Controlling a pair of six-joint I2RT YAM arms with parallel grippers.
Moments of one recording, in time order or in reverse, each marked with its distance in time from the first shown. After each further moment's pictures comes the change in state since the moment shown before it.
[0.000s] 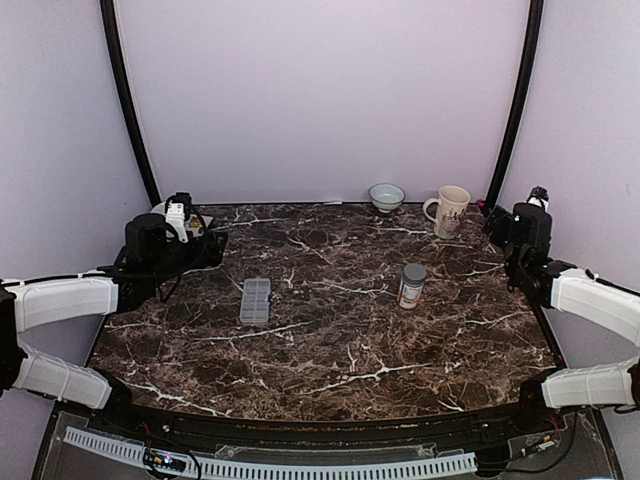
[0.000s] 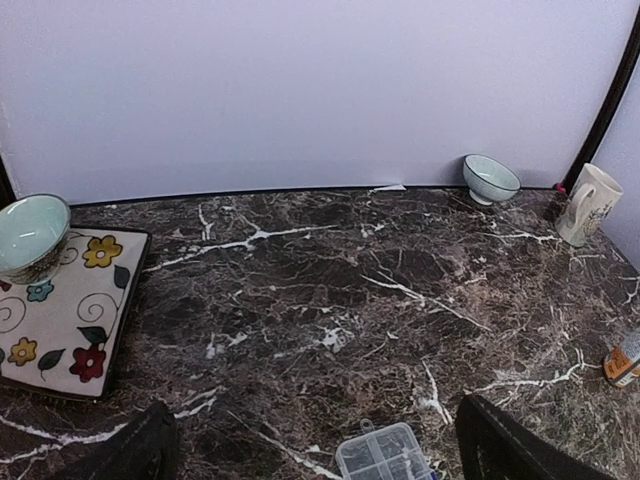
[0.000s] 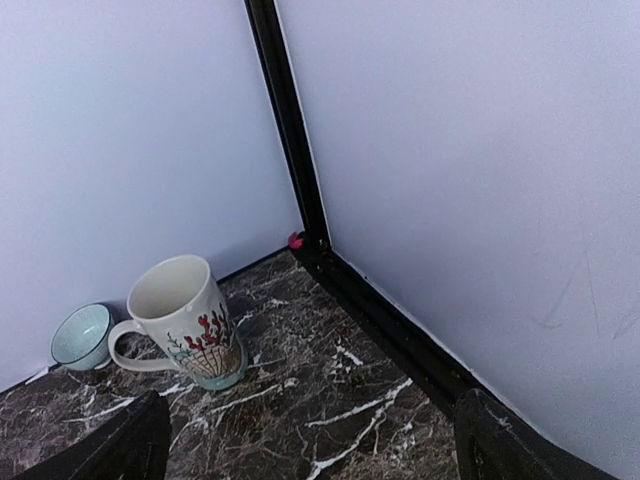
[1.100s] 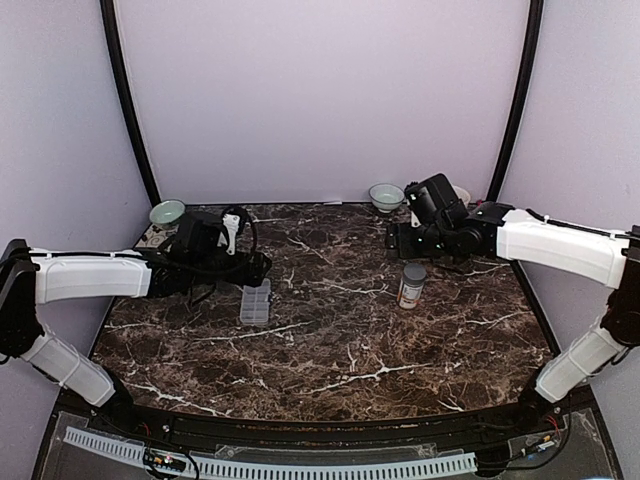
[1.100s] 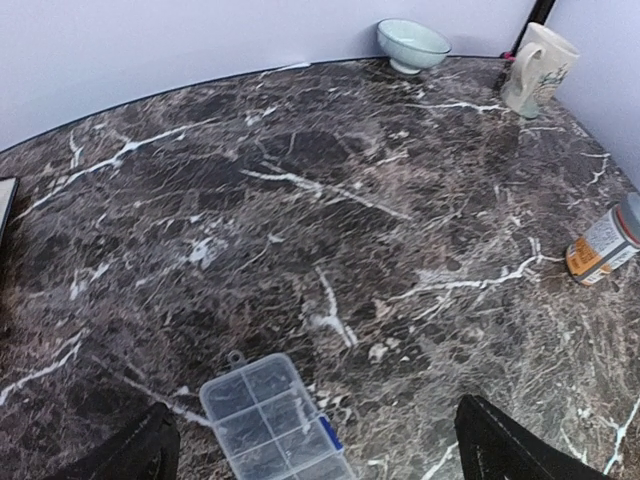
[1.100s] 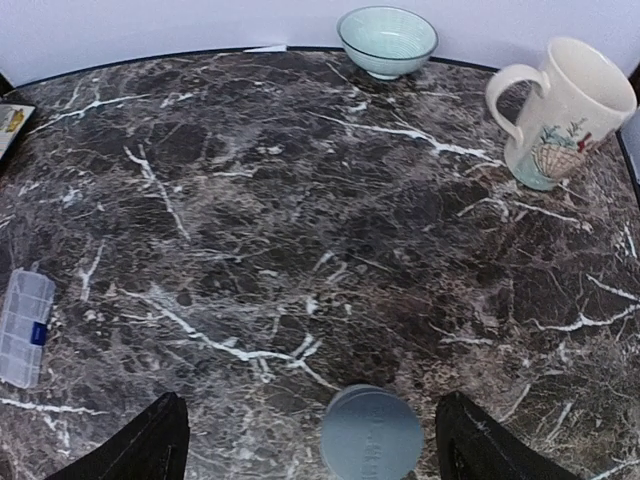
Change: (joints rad) left arm -0.254 0.219 0.236 -0.290 -0.005 -0.037; right arm 0.449 0.383 0.542 -0.705 -0.327 0.072
